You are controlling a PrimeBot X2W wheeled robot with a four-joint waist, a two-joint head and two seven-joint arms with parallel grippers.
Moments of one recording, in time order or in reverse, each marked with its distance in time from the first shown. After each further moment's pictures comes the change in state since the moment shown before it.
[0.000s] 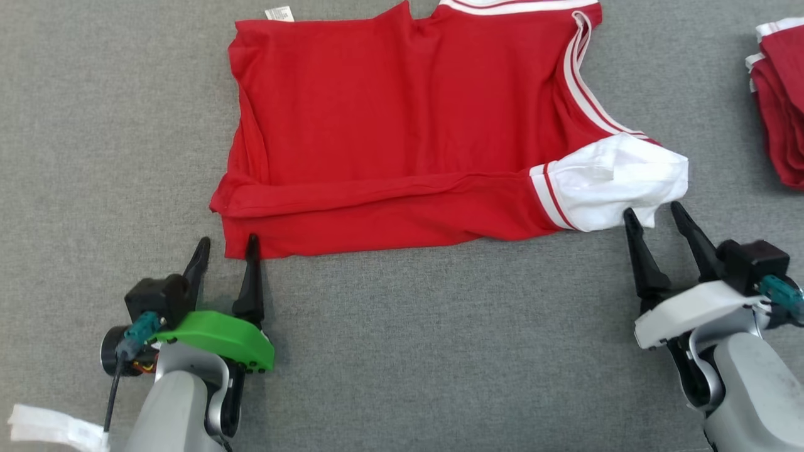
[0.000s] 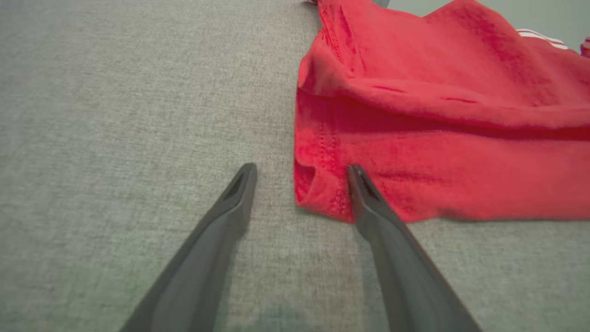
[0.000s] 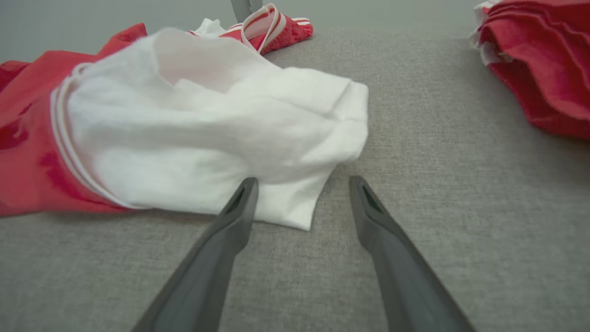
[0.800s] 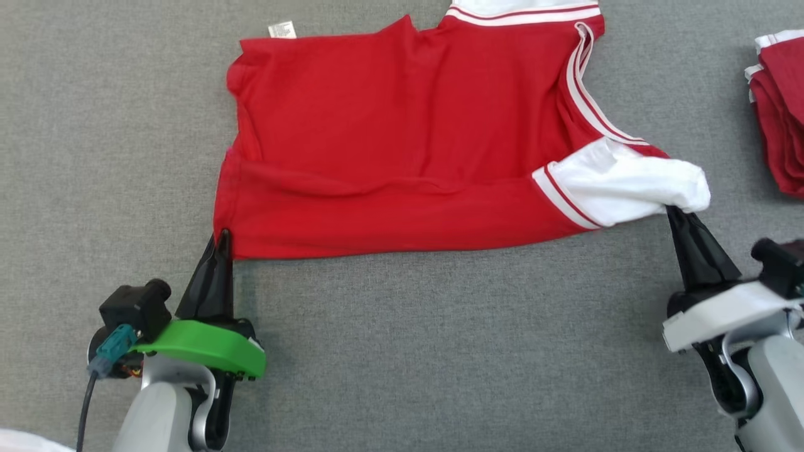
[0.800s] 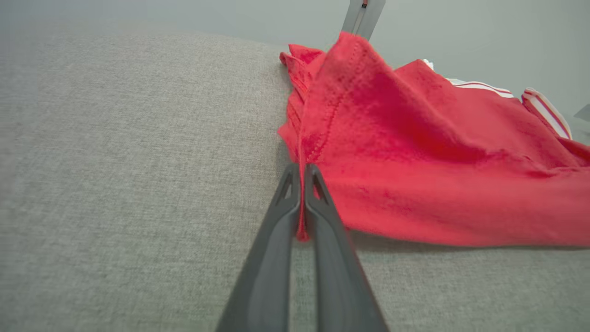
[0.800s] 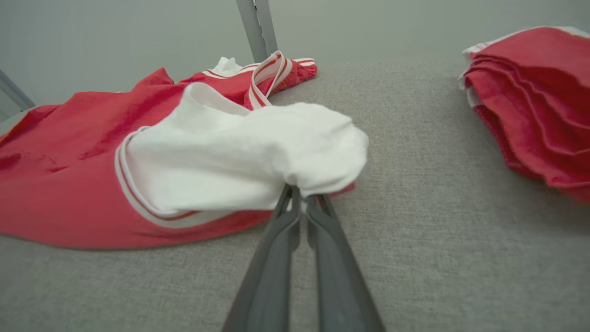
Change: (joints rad) left arm 0.047 0.040 -0.013 -0.142 -0.077 -0.040 0.005; right arm 0.011 -0.113 0.063 -0.063 0.152 0.000 -0.012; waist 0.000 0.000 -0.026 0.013
